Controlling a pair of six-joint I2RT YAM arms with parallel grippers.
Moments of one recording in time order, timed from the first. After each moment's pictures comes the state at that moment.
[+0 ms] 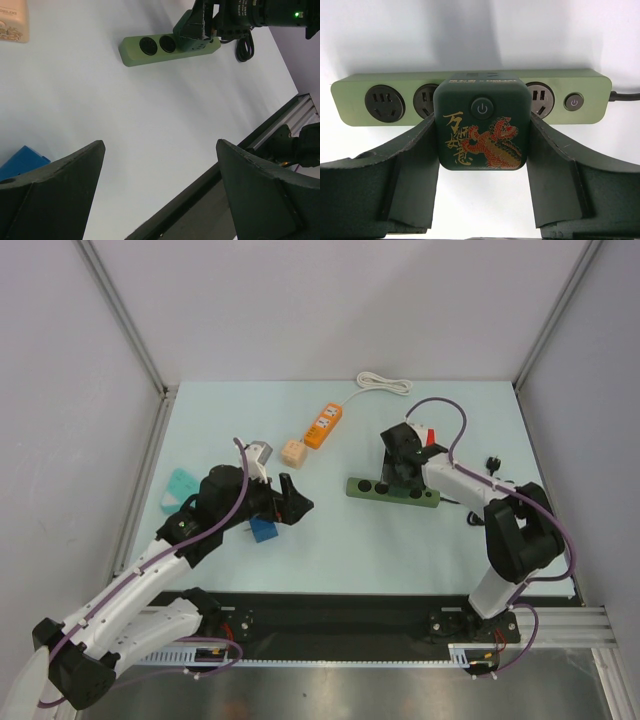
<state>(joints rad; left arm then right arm) -0.62 0.86 0.76 -0.34 0.16 -0.47 0.49 1.69 1.16 -0.54 0.34 0.58</state>
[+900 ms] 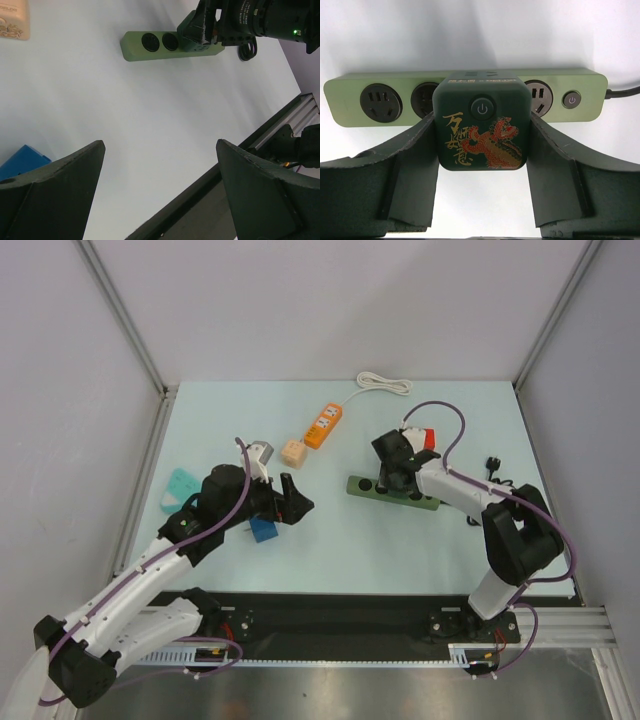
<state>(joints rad) -0.62 0.87 0.76 -0.34 0.16 -0.47 0.56 1.66 1.13 -0.52 0.48 0.66</state>
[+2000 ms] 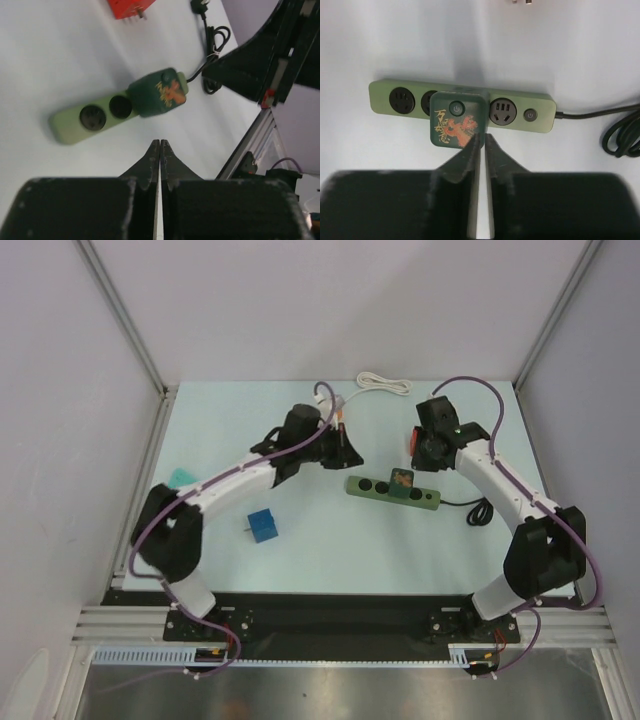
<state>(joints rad) -0.64 1.64 1.22 -0.07 0.37 -0.58 0.34 1.53 1.31 -0.75 0.18 0.45</state>
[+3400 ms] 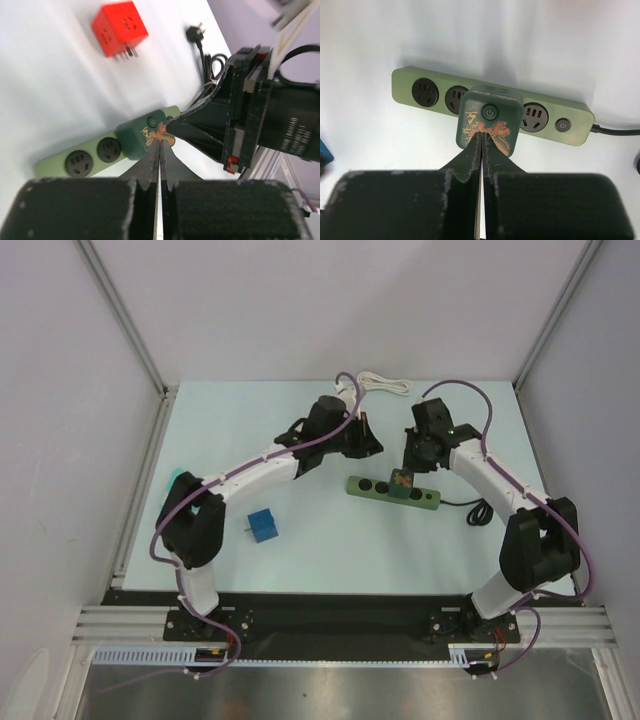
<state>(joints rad) -0.72 1.87 1.48 -0.06 0.27 -0.58 0.34 1.59 1.29 -0.68 0.04 0.42</state>
